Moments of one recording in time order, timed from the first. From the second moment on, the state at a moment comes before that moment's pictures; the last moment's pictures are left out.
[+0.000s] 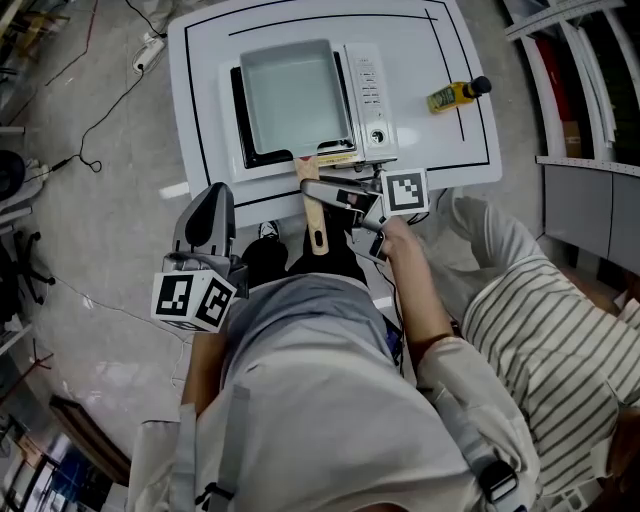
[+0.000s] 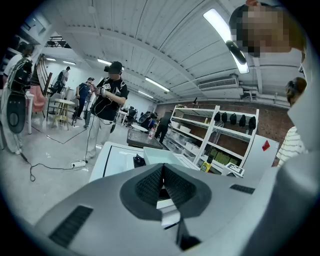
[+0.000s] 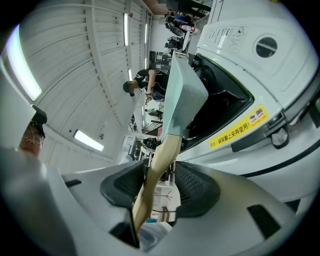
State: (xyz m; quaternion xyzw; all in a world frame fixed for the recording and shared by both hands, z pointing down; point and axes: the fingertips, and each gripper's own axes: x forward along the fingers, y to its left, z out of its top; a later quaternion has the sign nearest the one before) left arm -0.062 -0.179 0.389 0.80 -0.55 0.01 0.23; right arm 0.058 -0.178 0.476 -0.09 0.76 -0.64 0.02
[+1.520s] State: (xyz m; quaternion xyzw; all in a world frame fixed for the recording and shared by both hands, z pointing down) left arm -0.070 -0.173 0.370 0.82 -0.53 0.00 0.22; right arm 0.146 -0.183 0.404 -0.36 0.82 -0.45 0.04
